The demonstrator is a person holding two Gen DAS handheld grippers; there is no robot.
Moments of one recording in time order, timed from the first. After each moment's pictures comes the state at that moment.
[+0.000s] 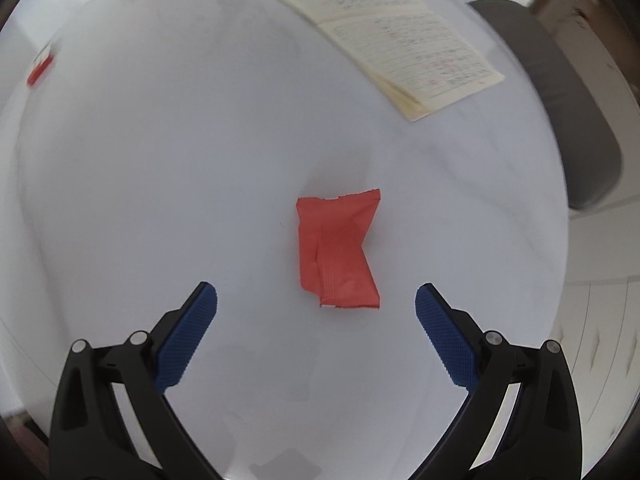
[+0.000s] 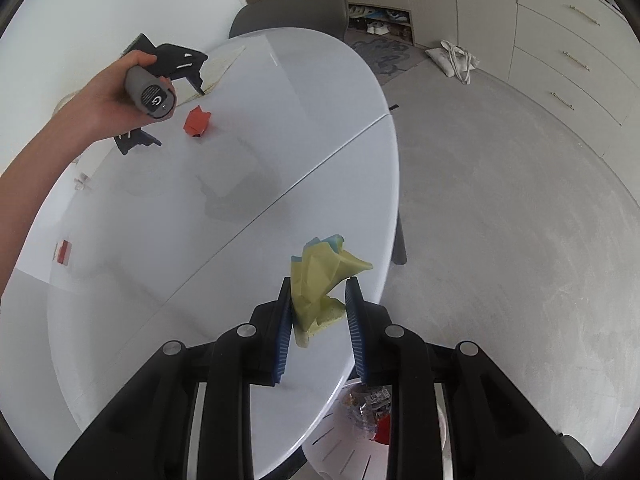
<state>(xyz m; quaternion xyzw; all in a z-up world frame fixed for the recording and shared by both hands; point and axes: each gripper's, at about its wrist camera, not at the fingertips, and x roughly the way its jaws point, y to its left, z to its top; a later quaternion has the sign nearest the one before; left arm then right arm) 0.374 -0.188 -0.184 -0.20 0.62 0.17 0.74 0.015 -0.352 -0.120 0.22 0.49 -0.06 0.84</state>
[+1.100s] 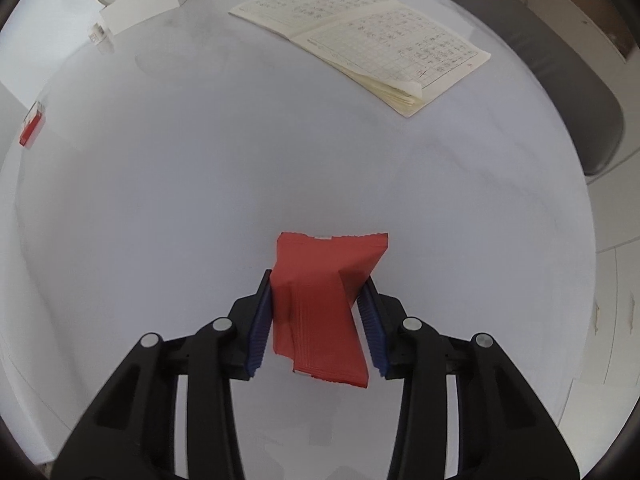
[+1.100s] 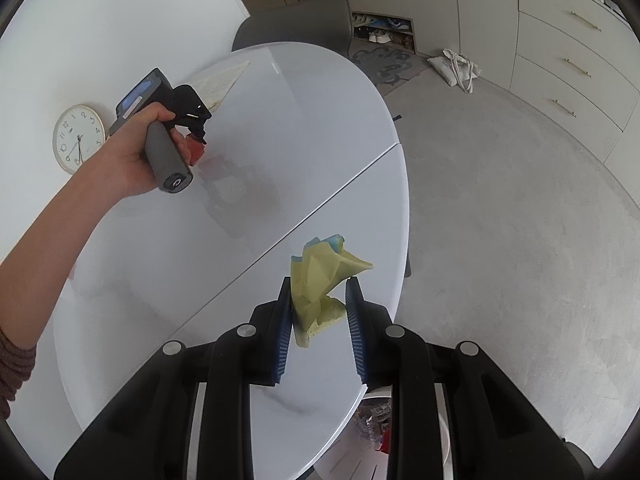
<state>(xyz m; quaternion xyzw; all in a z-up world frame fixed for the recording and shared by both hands) 0.361 -0.183 -0.199 -0.09 0.59 0.13 0.79 0.031 -0.346 -0.103 0.22 0.48 -0.05 0.85</state>
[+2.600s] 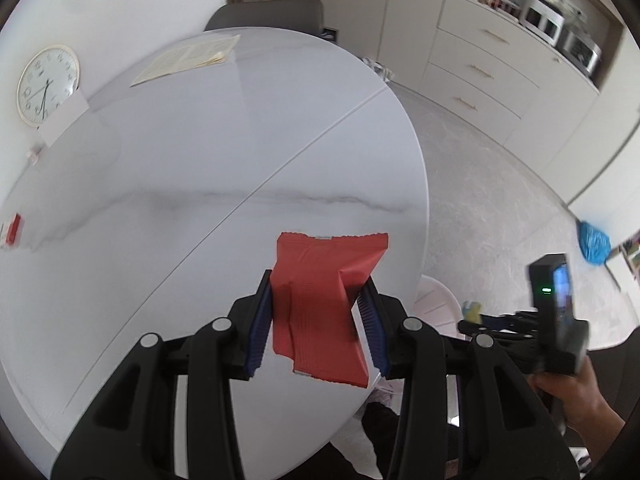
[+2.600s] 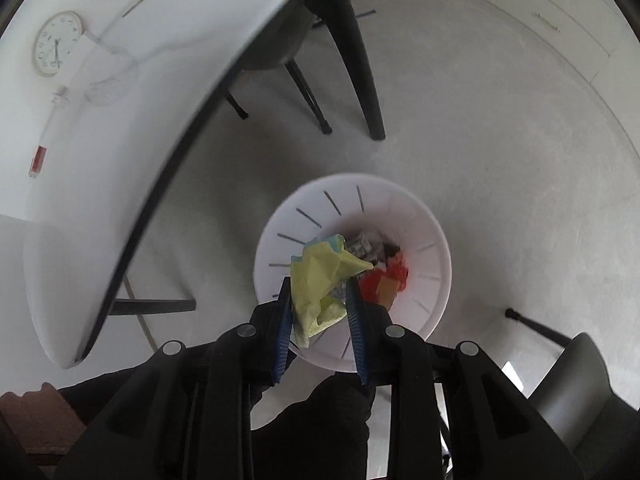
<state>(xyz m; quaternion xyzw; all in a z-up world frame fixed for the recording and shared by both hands) -0.070 -0.108 -0.099 0.13 0.50 -0.24 0.82 -0.155 -0.296 -0.247 0.23 0.61 -0.05 0.76</state>
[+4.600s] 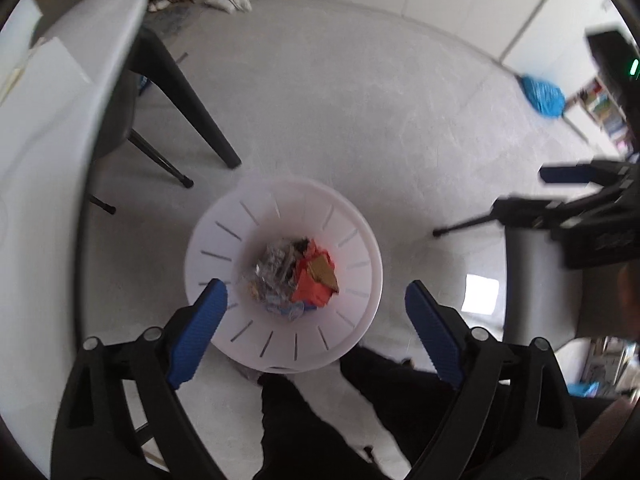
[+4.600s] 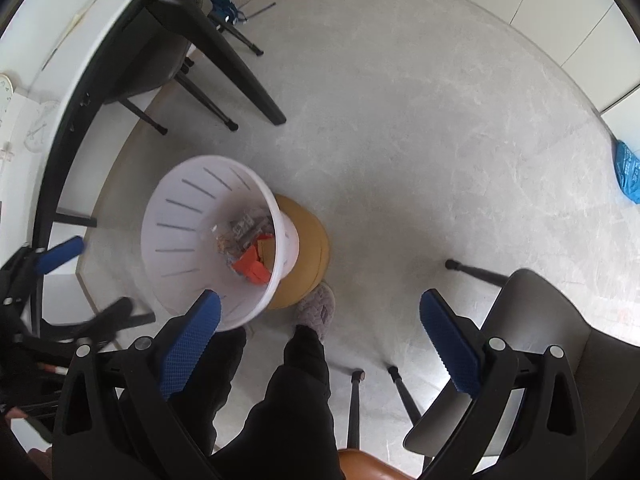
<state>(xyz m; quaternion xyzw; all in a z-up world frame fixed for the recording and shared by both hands) -0.182 -0.288 -0.250 0.26 0.55 -0.38 0.69 -0.277 -0.424 -0.249 0.25 0.61 -0.17 0.73</state>
